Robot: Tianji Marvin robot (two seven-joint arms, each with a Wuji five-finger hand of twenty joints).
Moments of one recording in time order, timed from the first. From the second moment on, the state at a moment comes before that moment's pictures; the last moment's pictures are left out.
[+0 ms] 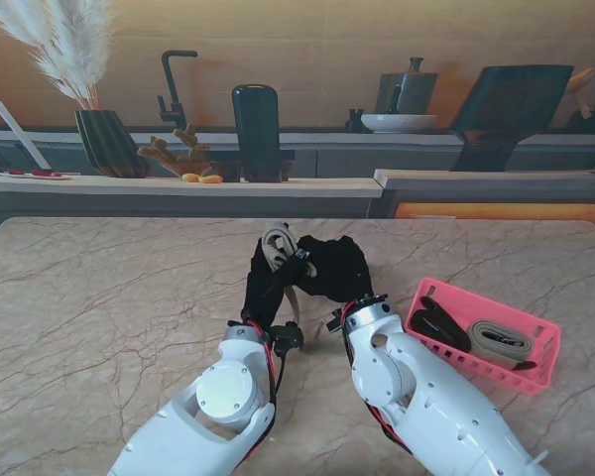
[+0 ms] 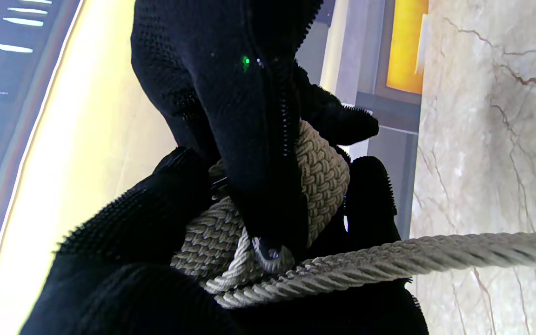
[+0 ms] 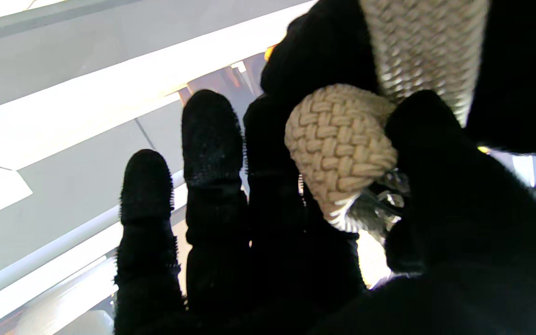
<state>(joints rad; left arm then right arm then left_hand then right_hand) 1.42 -1.38 -0.88 -1.47 -0.32 -0.27 0.50 -1.31 -1.22 0.89 -1.39 -0.75 -0.06 -0.58 0.89 -0.35 0.51 -0.12 0.14 0.06 0.54 0.34 0.56 0.14 0.49 0.41 0.65 0.19 0.43 0.43 0.52 0.13 0.89 0.34 0.60 -0.64 0.71 -0.18 0.79 -0.05 0.94 0.21 1.22 0.03 0.74 0.37 1.09 0.10 0.82 0.68 0.46 0.31 1.04 0.60</state>
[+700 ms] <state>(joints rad) 1.42 -1.39 -0.87 -1.45 -0.26 -0.28 0.56 -1.34 -1.23 0.89 -1.41 -0.63 -0.03 -0.53 0.83 -0.31 0.45 -0.12 0.21 0.08 0.65 0.41 0.62 0.16 0.46 0.39 0.69 0.21 0.49 0.43 0.49 0.17 0.94 0.38 0.65 -0.62 0.75 -0.20 0.80 0.02 0.96 0.20 1.24 0.14 0.75 0.35 1.11 0.16 0.84 0.68 0.47 0.31 1.08 0.58</state>
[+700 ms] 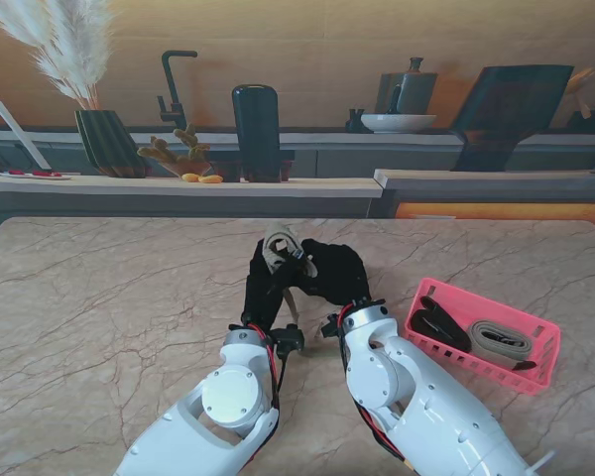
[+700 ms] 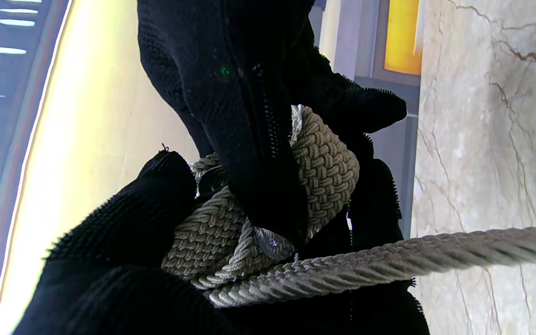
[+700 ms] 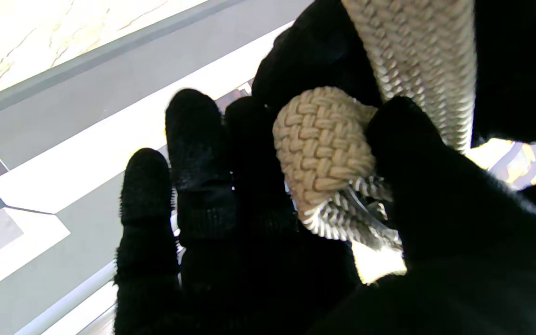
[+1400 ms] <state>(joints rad) 1.42 -1.37 -0.90 -1.48 -0.23 -0.20 0.47 -1.38 -1.18 1.00 -1.47 -0.86 -0.03 -0.52 0.83 -0.46 0.54 -0.12 0.31 0.10 0.69 0.46 0.71 0.14 0.45 0.53 0.79 0.22 0.73 0.58 0.54 0.26 1.19 0.47 0.64 -0.59 0.60 -0.25 0.80 -0.06 0.95 0.29 1.21 0.14 0.78 0.37 1.08 0.17 0.88 0.68 0.46 0.31 1.08 0.57</state>
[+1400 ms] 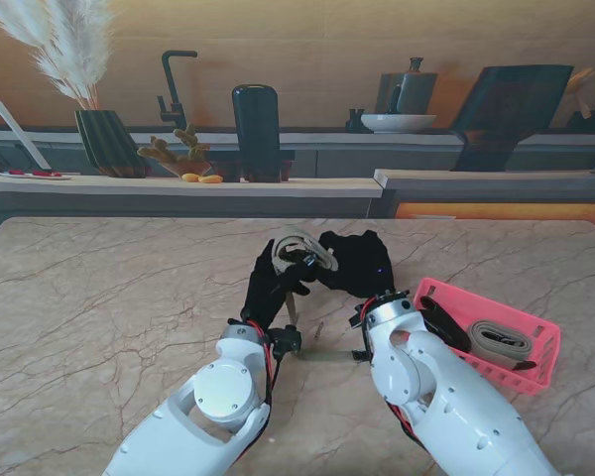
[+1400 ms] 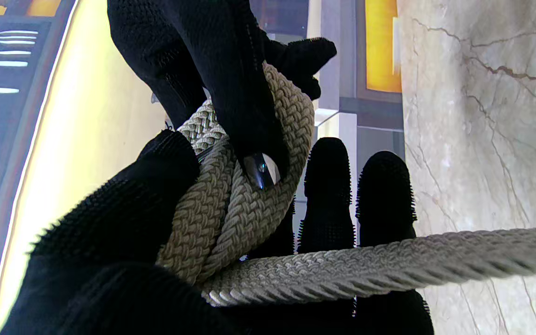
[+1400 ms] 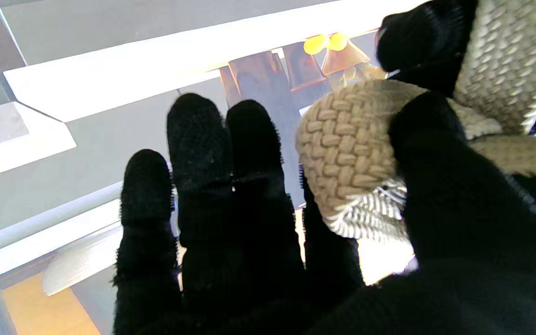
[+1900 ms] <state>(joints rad) 1.43 -1.35 -0.91 -1.48 -0.19 -0.21 0.42 -1.38 -1.16 1.04 -1.49 -0.90 -0.04 -0.50 0.73 -0.51 0.58 -0.12 0.34 0.10 0.65 0.48 0.70 0.14 0.45 0.49 0.79 0.22 0.75 0.63 0.48 0.26 1.20 0.51 0.64 -0.59 0.59 -0.26 0.80 -0.06 0.93 0.30 1.20 0.14 0.78 0.37 1.08 0.17 0.88 0.68 0.45 0.31 1.08 0.57</state>
